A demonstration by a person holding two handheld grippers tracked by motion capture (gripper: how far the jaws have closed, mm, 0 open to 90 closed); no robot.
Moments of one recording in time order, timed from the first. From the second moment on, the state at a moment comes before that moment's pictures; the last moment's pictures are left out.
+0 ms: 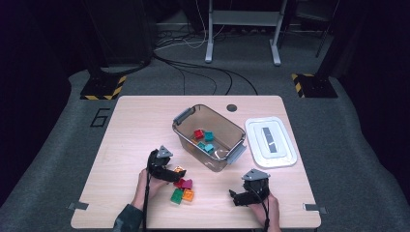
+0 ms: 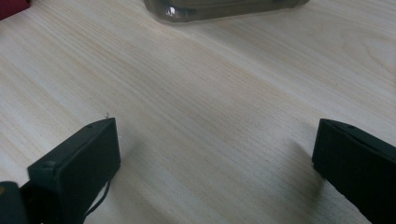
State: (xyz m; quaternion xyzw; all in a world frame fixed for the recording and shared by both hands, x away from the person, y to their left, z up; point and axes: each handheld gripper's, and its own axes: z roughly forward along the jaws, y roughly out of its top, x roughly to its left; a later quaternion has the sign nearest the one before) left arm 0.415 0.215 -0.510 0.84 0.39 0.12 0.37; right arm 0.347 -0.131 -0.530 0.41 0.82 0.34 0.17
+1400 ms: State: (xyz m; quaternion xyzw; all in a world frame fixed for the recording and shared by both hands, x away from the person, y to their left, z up) left arm 0.405 0.235 -0.480 0.83 0.38 0.16 0.38; right arm 0.348 -0.132 -0.530 0.41 0.83 0.34 0.17
